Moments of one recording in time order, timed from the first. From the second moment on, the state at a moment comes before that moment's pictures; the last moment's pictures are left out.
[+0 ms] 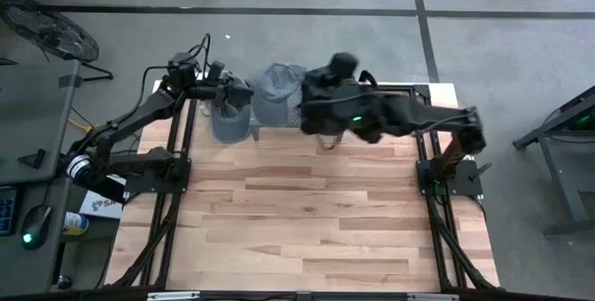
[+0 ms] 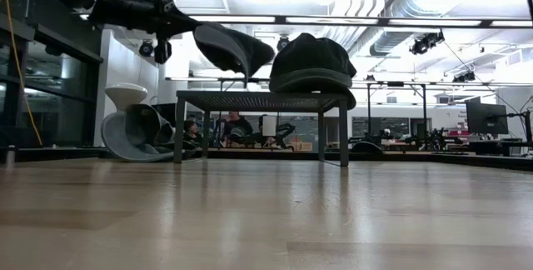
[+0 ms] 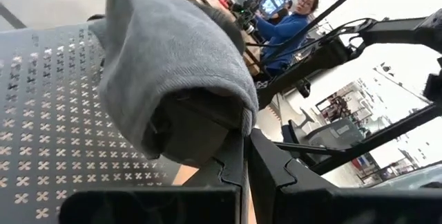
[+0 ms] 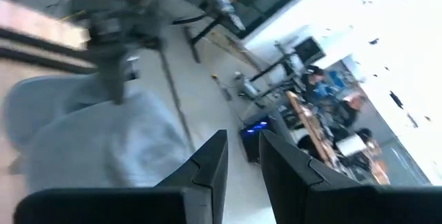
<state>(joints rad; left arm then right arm) 0.94 1.03 0.71 0.18 0.88 -0.66 0.09 1.74 2.10 -0.64 0.90 -0.58</state>
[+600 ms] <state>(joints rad) 0.94 1.20 0.71 0.14 0.83 -0.62 0.10 1.63 2.10 -0.76 1.04 -0.59</state>
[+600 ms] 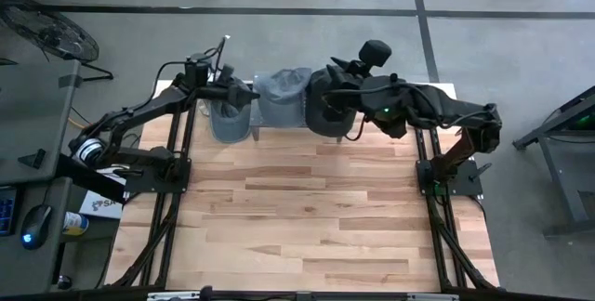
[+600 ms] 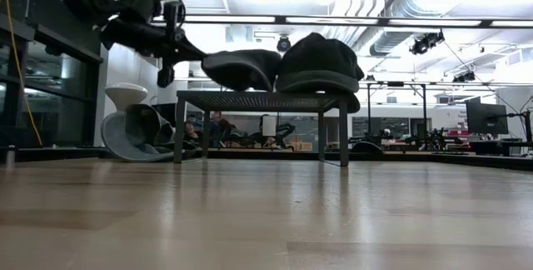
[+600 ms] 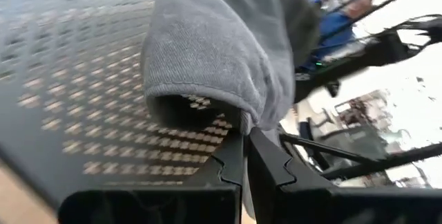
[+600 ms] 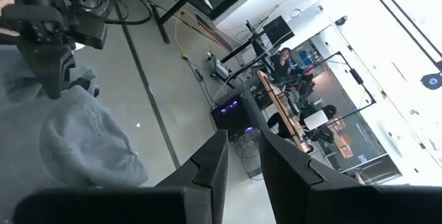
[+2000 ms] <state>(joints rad) 0.94 1.16 0.83 -0.23 0.53 -0.44 -0.06 1.64 2.10 -1.19 0.59 0.00</state>
